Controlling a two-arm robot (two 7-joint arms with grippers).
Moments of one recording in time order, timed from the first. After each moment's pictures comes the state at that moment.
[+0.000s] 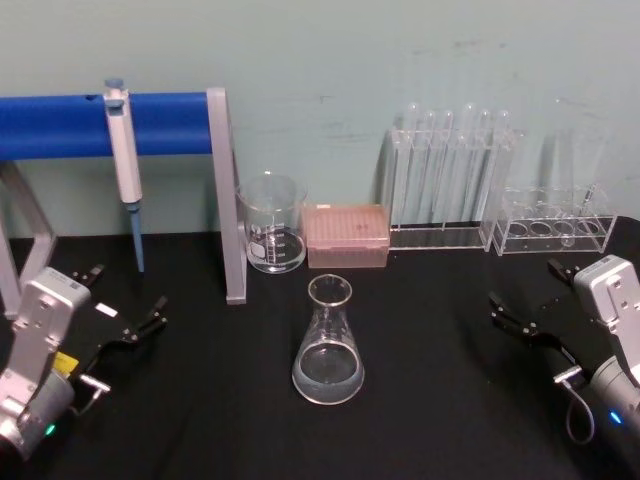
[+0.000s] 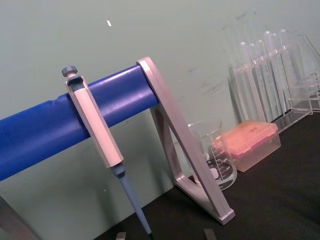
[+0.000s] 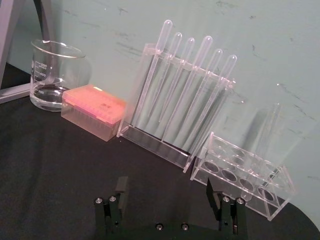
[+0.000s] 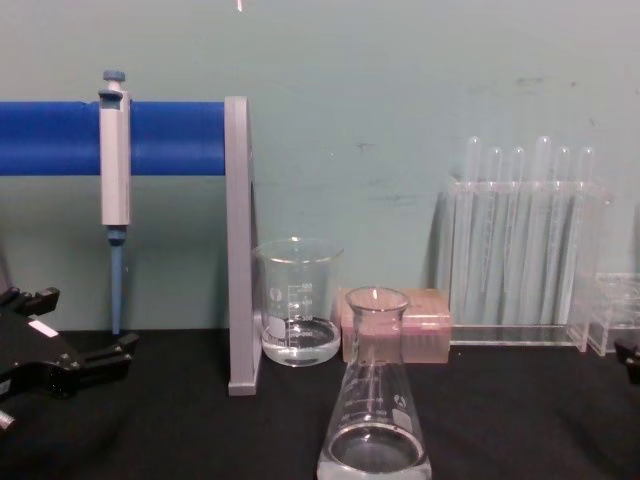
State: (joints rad) left arm -0.20 0.60 0.45 -1.41 -0.25 -0.12 0.03; right arm 0.20 0.60 -0.45 -1.41 0.25 -0.12 -0.03
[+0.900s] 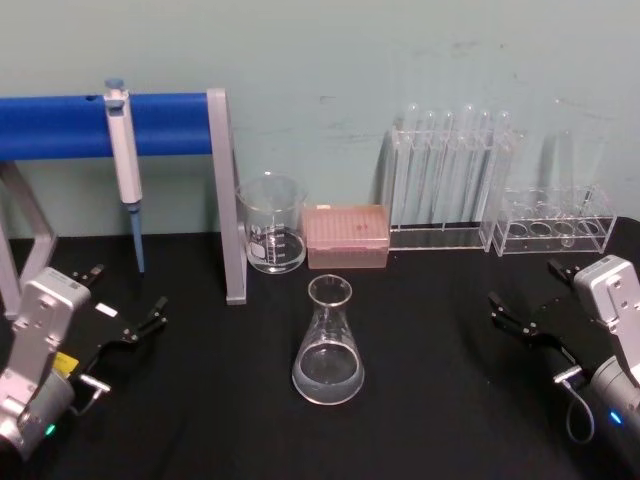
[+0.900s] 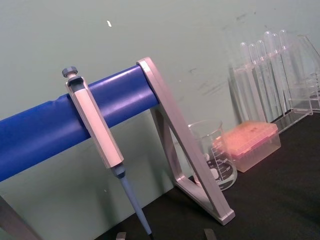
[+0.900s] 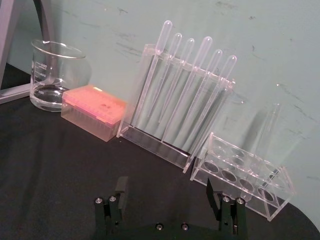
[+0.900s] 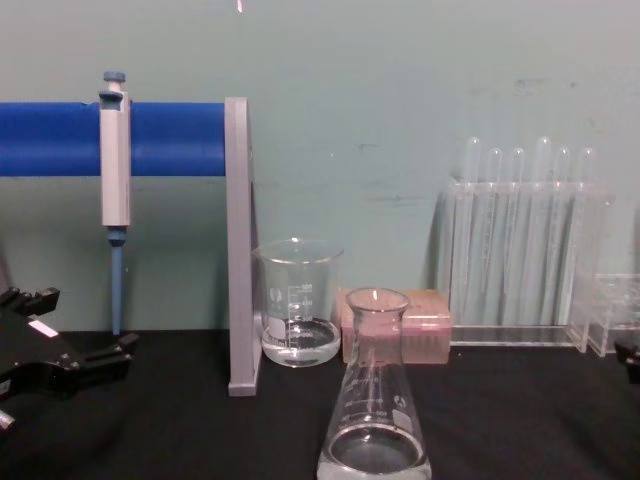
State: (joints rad) left arm -0.20 0.60 0.45 -1.41 -0.25 -0.12 0.03; right arm 0.20 0.60 -0.45 -1.41 0.25 -0.12 -0.03
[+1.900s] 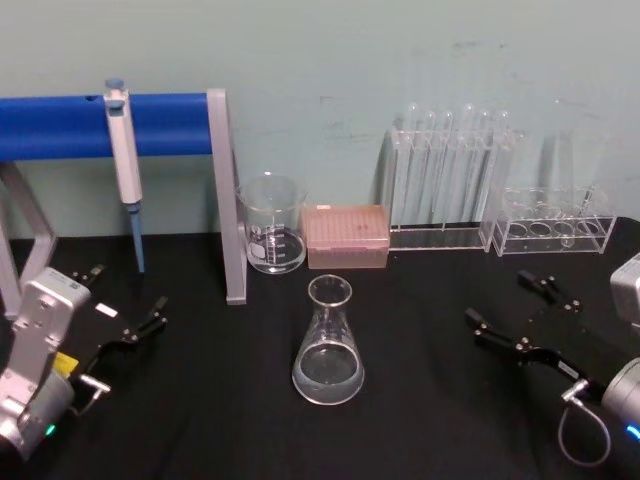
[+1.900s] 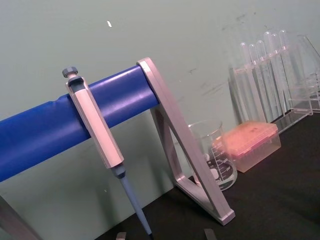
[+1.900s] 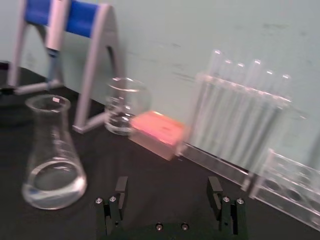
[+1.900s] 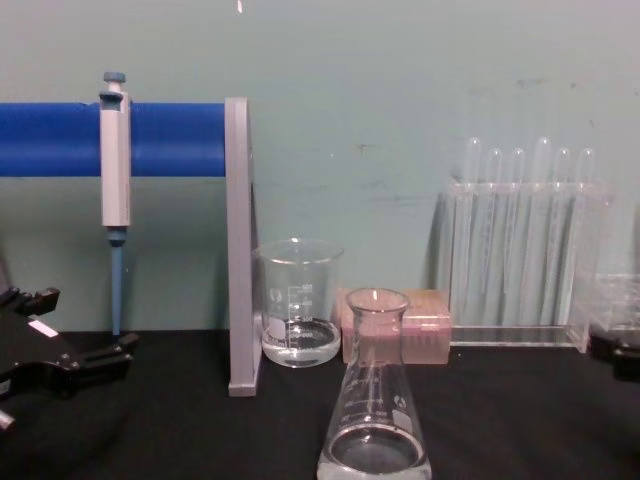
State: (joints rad) left arm -0.20 0.60 0.45 -1.41 -0.25 -0.12 0.03; right arm 0.11 0.64 -0.35 -1.54 0.43 -0.12 0.27
